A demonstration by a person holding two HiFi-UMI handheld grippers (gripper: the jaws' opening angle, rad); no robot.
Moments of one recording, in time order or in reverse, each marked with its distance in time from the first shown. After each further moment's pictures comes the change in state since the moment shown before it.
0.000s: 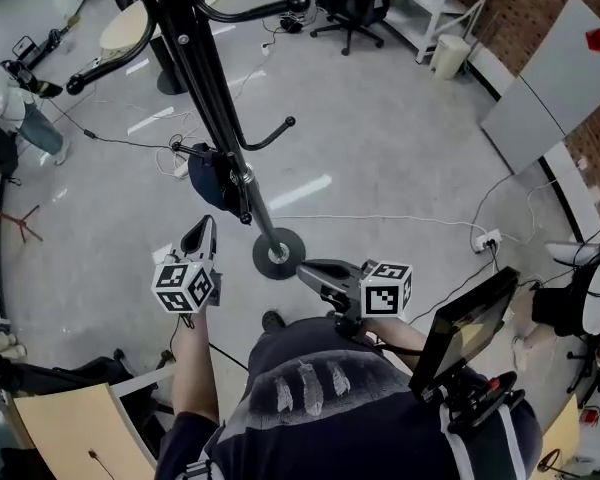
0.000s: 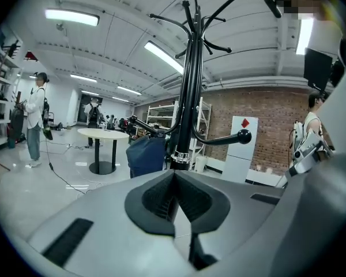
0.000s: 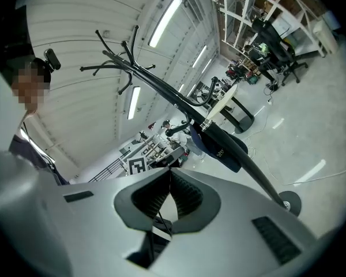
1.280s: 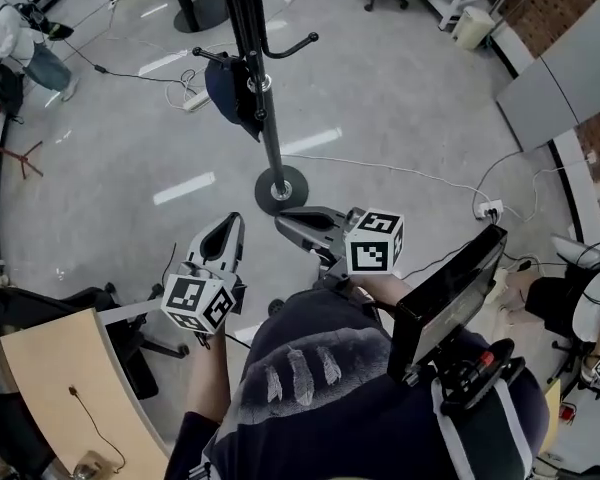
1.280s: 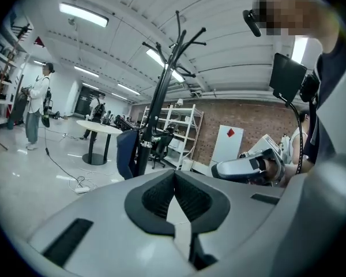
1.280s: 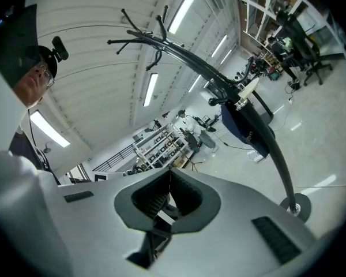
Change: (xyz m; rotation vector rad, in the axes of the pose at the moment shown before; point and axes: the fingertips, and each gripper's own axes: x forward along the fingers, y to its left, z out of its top) left arm -0.158 -0.120 -0.037 -0.086 -0.038 -0.076; right arm 0.022 0.078 -0.065 -0.127 0.105 0.120
